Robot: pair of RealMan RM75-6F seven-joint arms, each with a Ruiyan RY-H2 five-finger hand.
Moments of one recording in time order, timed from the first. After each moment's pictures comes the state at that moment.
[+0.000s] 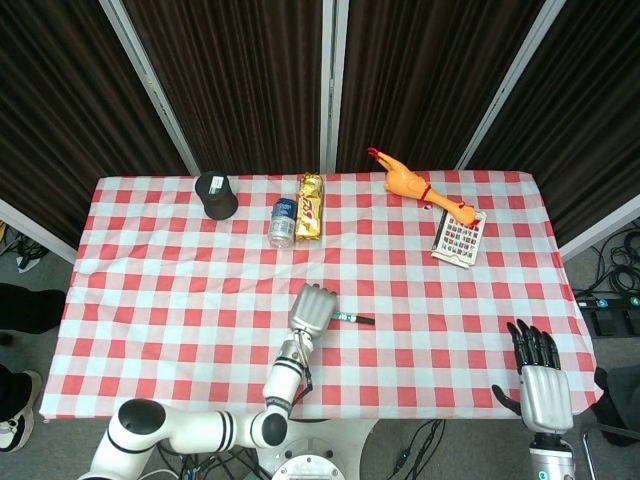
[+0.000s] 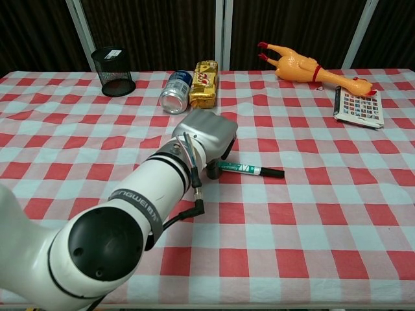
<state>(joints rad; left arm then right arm) -1.03 -2.21 -0.35 -1.13 0.69 1.10 1.11 -0.06 -1.44 0.02 -1.57 -1.55 1.57 -0.23</state>
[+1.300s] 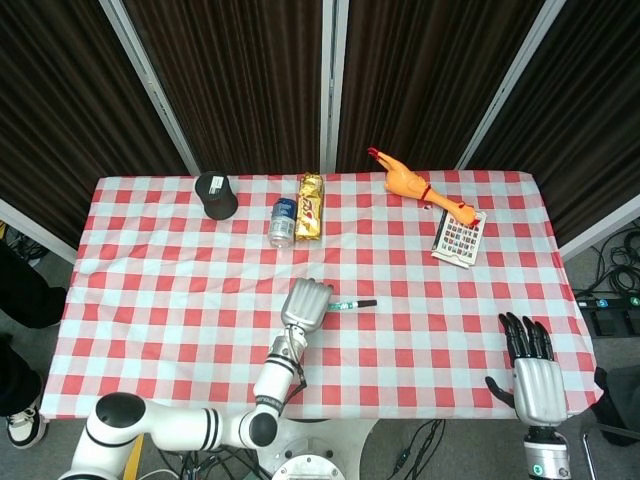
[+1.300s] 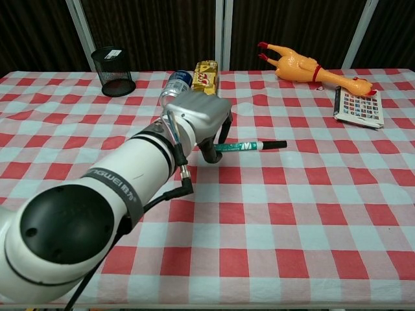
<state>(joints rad) -0.99 -2.10 -0.37 -1.34 0.70 1.17 1.07 -0.02 -1.44 0.04 -1.62 -1.59 1.58 -0.27</state>
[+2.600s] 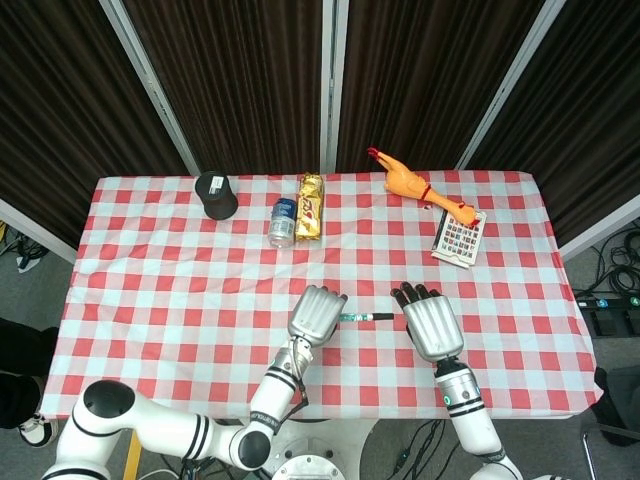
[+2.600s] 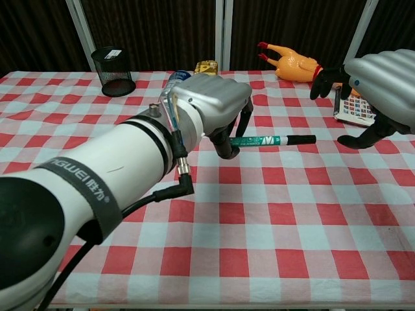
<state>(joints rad) -1.03 -2.01 -0.32 -1.59 0.68 1.28 1.11 0.35 -1.57 0.20 -1.78 -1.37 1.23 -0.83</state>
